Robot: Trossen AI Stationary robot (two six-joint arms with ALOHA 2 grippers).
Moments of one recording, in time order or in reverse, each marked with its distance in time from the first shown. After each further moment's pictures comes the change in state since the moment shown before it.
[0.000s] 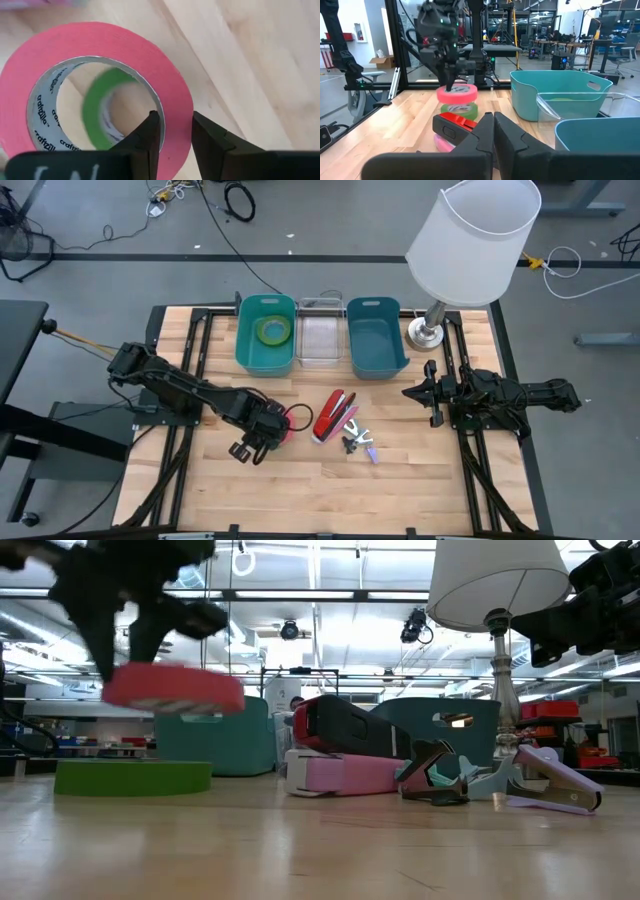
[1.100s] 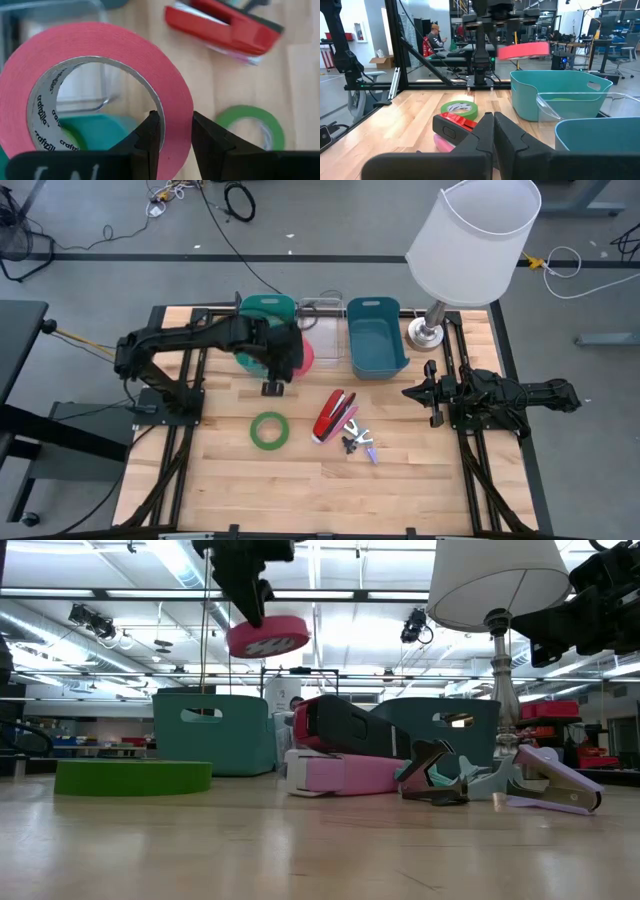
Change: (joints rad) left arm 0.495 0.000 0.384 -0.169 -0.041 -0.012; right arm 0.000 0.000 0.000 0.000 0.000 0.000
